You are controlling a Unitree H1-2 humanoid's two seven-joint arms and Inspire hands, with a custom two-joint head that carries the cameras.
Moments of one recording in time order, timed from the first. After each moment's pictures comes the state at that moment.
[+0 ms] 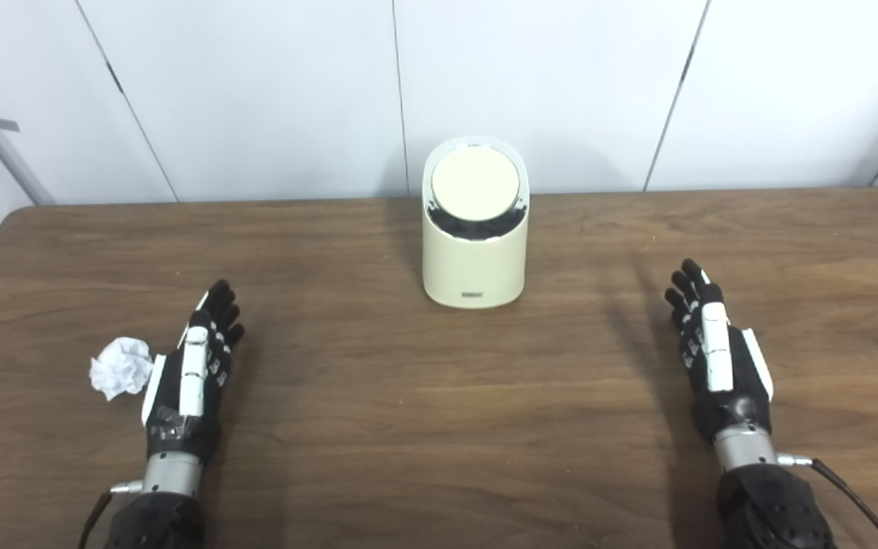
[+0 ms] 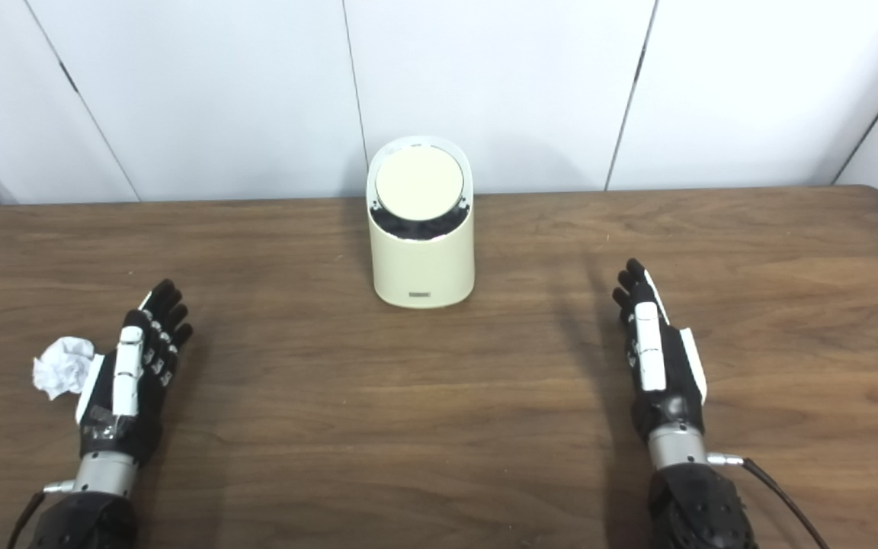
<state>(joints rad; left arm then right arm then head) 0.03 0.14 0.19 -0.06 -0.24 -0.02 -0.08 -0.01 -0.06 -0.10 -0.17 0.07 0.15 -0.03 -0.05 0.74</state>
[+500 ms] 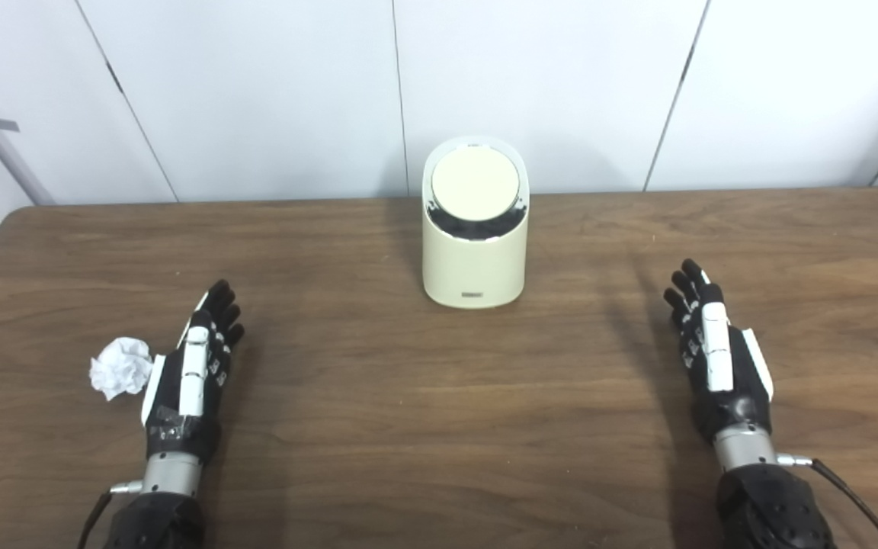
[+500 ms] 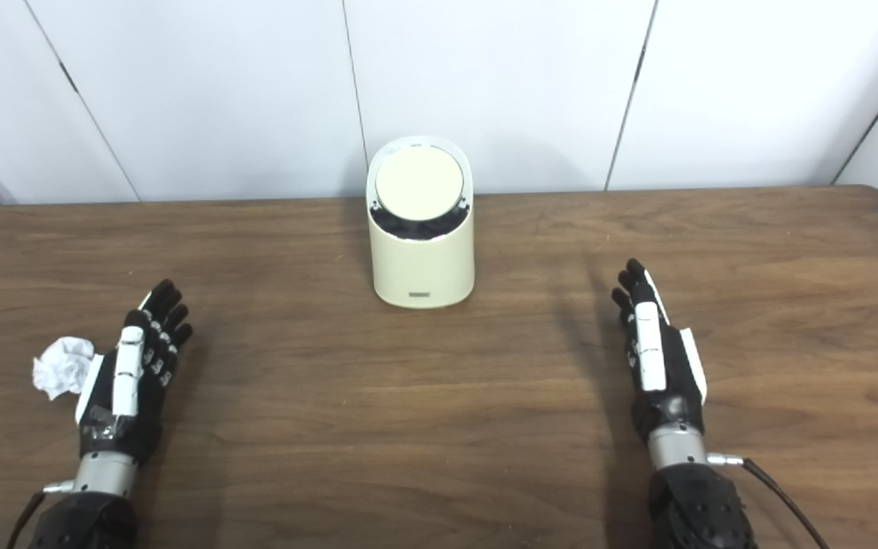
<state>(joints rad) 0.03 0.14 0.20 -0.06 -0.24 -0.02 -0.08 -0.01 -0.06 -0.10 -0.17 0.07 0.15 -0.03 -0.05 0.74</state>
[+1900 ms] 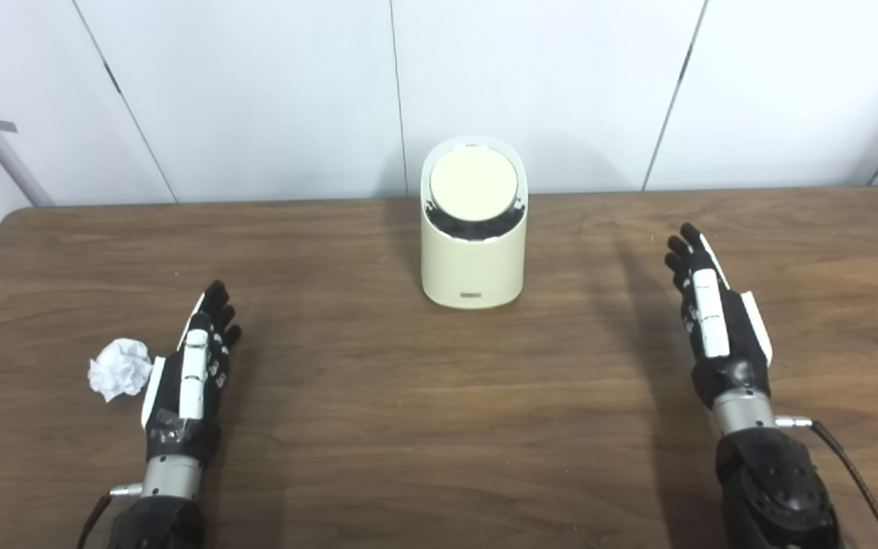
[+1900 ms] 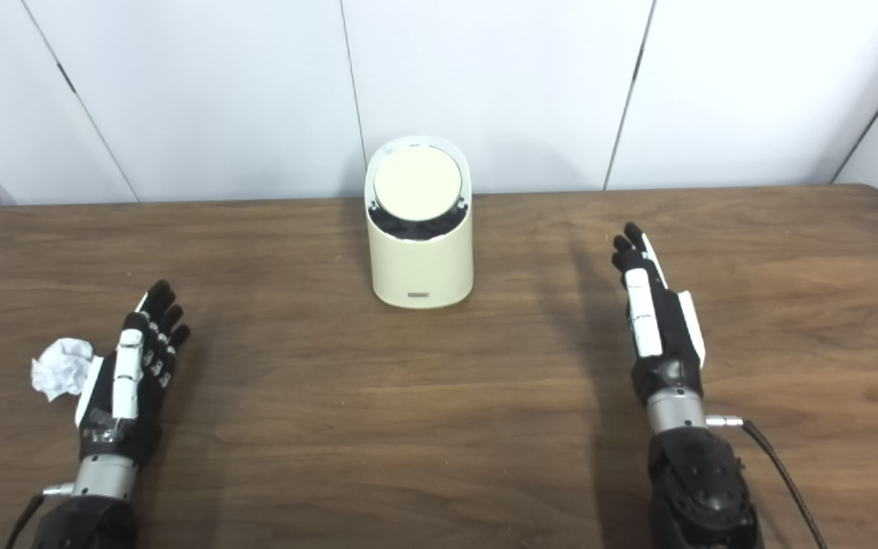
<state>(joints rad) 0.03 0.14 0.19 -0.05 -0.22 -0.05 -0.08 -0.11 -0.10 -0.07 -0.15 -0.01 0.16 -0.04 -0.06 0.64</state>
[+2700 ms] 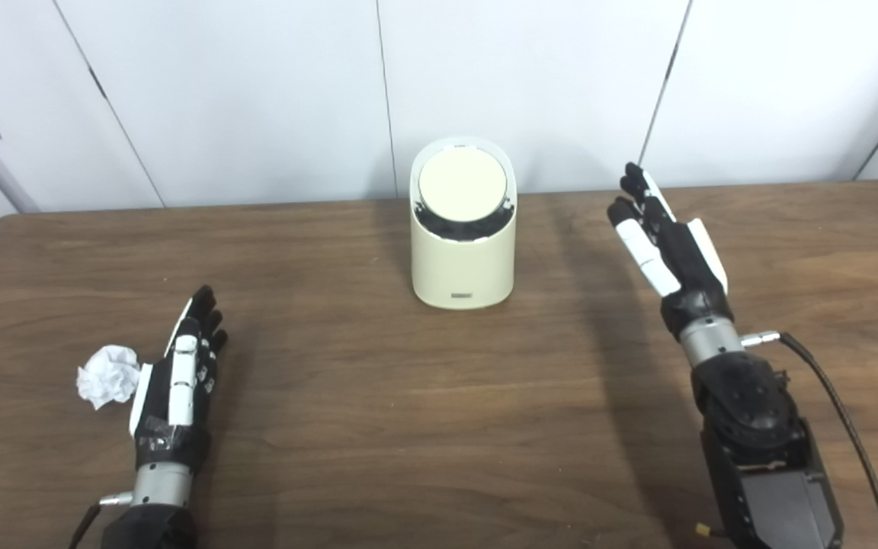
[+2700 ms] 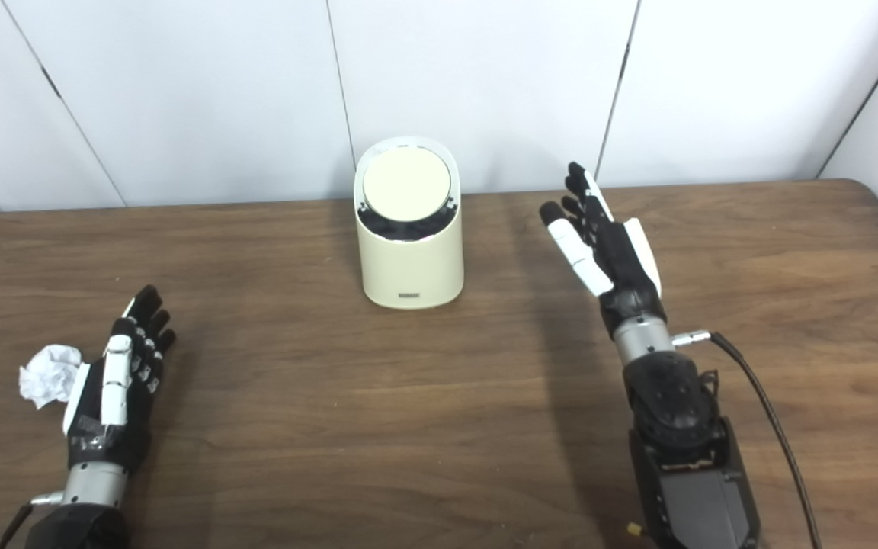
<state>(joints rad) 0.04 0.14 0.19 -0.05 -0.22 -0.06 -0.08 -0.29 -0.16 0.02 -0.14 -0.17 0.28 0.00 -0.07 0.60</state>
